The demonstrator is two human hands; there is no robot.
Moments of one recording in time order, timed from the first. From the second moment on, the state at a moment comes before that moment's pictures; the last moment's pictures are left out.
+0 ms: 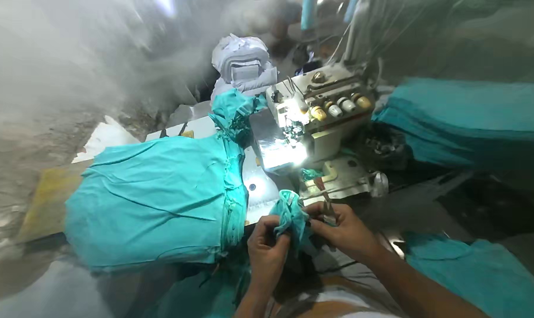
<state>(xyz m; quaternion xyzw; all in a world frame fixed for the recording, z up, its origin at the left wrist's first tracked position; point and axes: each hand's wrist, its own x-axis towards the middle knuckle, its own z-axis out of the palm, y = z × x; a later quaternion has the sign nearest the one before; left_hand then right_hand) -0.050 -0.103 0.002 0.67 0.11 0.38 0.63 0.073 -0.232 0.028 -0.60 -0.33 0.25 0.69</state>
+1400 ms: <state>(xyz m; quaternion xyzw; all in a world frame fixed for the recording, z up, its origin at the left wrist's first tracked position) -0.042 -0.073 -0.030 0.66 -0.10 0.26 0.69 0.062 -0.279 0.002 -0.57 -0.52 0.06 0.63</state>
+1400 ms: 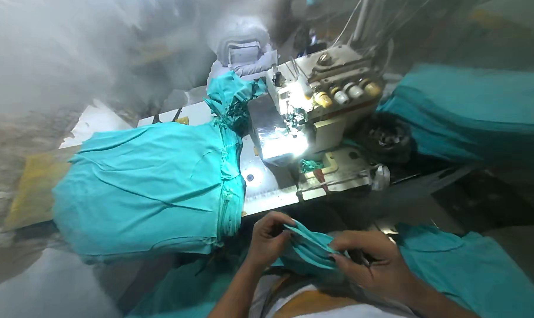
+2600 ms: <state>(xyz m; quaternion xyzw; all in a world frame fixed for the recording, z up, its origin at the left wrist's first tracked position) -0.029 -0.120 -0.019 0.51 0.19 0.23 0.81 0.057 -0.271 -0.004 -0.67 -0.52 0.15 0.52</state>
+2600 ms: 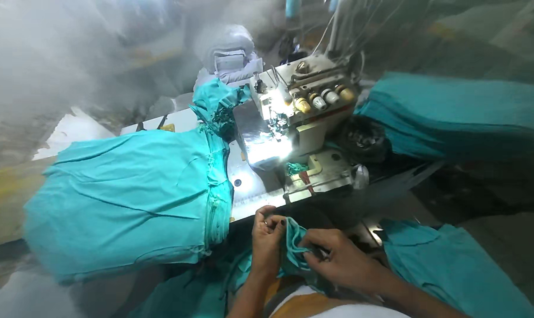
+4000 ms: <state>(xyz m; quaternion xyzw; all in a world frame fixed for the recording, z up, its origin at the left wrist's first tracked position) -0.034 -0.009 0.112 0.88 -0.04 0.20 0.43 0.129 -0.237 0.078 -0.62 -0.51 0.09 0.59</state>
